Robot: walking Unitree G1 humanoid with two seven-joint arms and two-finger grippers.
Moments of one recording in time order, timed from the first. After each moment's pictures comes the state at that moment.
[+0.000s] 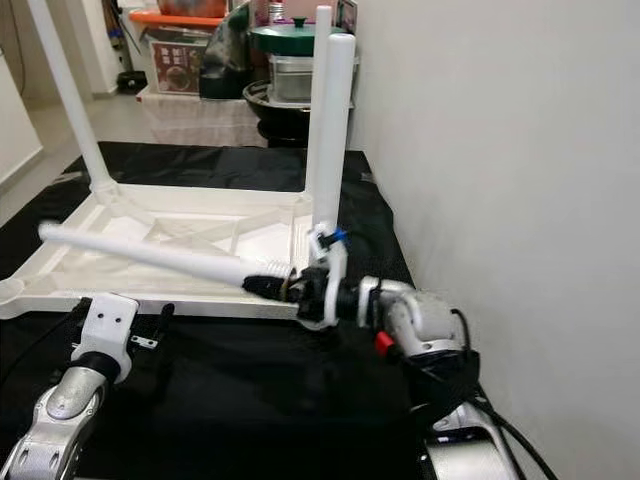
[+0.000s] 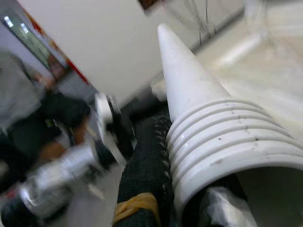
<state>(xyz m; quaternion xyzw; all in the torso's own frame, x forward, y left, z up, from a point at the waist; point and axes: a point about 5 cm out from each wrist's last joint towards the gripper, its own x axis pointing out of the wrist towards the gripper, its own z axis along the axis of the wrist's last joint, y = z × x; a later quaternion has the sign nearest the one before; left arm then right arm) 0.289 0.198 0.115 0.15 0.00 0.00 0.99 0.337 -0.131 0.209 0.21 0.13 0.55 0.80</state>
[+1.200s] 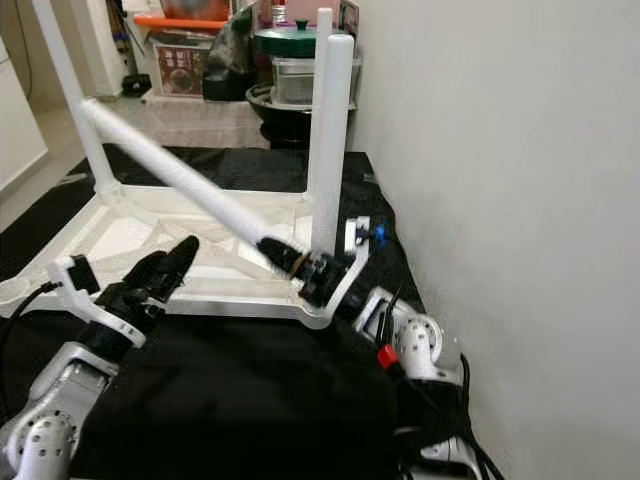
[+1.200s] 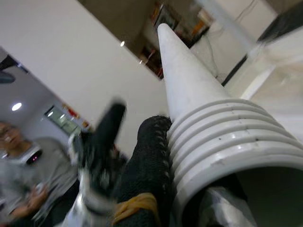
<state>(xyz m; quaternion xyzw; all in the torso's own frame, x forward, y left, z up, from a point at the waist) 0.276 0.175 0.187 -0.38 -0.13 -0.19 0.89 0.313 -0.115 0.179 0.38 0.10 0.50 0.77</state>
